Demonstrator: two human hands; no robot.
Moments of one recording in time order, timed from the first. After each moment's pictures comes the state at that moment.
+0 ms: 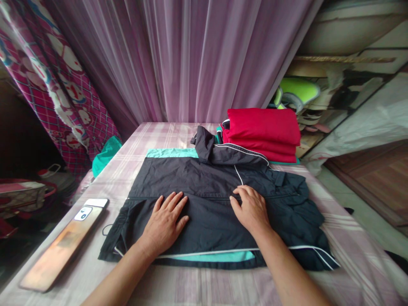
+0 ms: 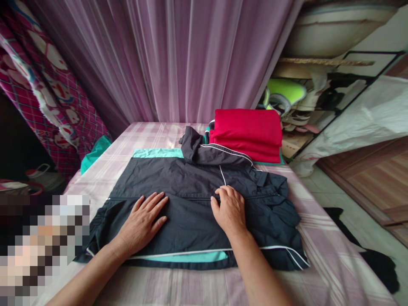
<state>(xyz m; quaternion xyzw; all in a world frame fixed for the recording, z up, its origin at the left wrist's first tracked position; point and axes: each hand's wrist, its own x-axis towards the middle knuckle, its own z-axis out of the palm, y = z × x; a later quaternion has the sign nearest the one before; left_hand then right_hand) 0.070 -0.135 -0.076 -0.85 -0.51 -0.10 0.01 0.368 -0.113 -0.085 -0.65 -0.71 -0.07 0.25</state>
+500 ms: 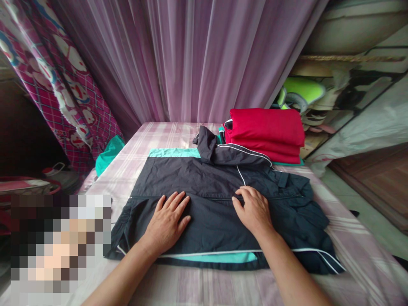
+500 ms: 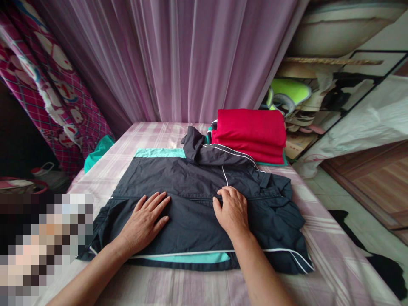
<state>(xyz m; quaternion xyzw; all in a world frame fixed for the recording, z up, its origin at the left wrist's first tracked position) 0.071 -0.135 -0.076 -0.85 -0.51 -0.10 0.01 0.369 -0.113 -0.086 -0.65 -0.71 -0.07 0.25</state>
